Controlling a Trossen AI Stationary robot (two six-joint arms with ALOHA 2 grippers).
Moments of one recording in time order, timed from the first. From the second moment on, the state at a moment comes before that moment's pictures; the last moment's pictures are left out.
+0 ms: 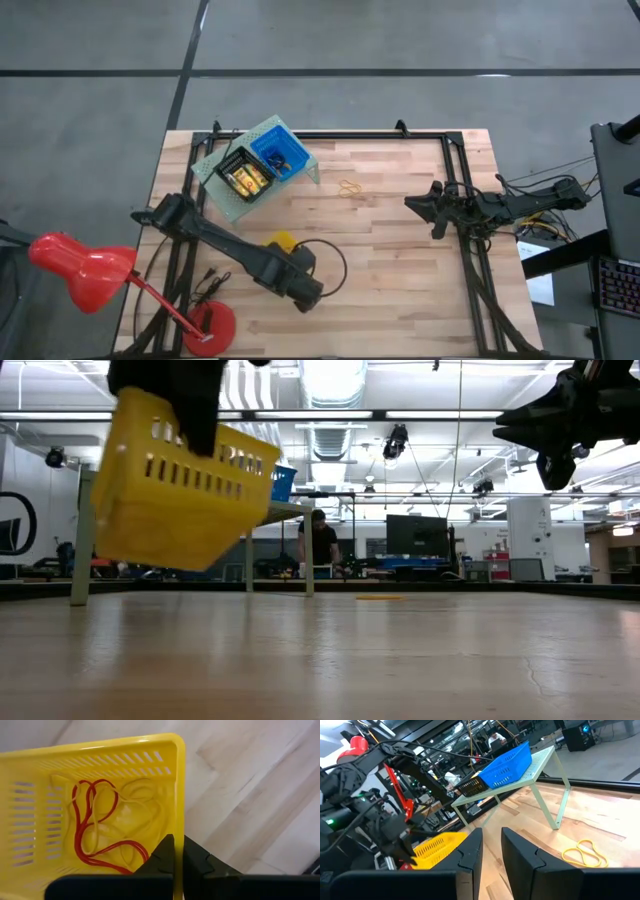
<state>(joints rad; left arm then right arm) -0.47 1.98 1.72 -1.19 -0.18 -1.18 0.25 0.24 0.13 0.11 0.49 0.58</state>
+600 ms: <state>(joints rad) -0.49 1.97 1.86 -1.57 -0.16 -1.34 0.25 0.24 0.13 0.11 0.49 0.58</state>
